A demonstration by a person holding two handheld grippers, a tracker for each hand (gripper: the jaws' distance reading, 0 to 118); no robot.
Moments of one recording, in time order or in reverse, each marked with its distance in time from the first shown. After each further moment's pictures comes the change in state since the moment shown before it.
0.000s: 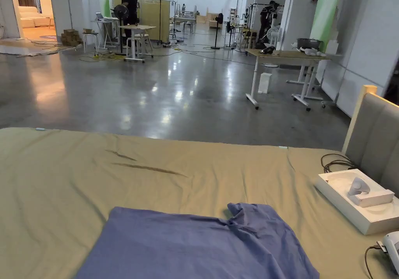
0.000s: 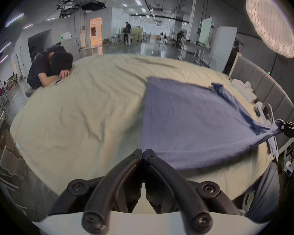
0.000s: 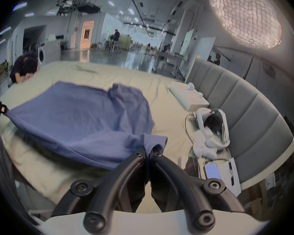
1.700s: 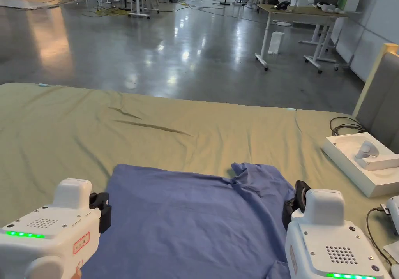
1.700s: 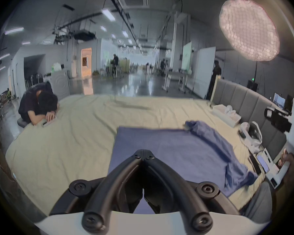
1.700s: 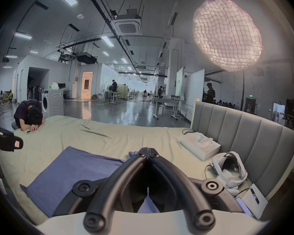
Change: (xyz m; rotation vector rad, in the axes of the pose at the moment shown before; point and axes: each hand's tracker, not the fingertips) left arm 0.094 0.080 0.026 0.288 -0.102 -0.077; right arm -0.061 0.107 0.018 0.521 0.019 -0.191
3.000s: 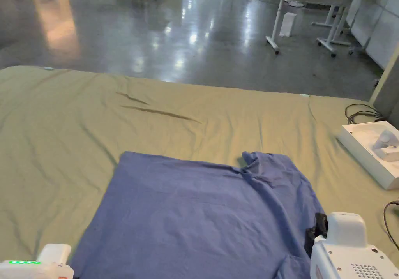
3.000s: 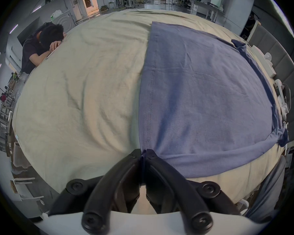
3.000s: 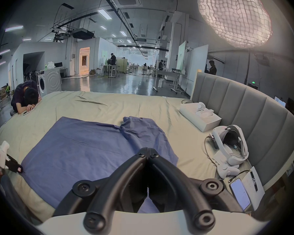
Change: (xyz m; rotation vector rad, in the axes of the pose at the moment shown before) left arm -0.098 -0.123 -0.075 -0.643 0.188 0.066; right arm 0.023 -0.050 -0.019 -0.272 -0.007 0.017
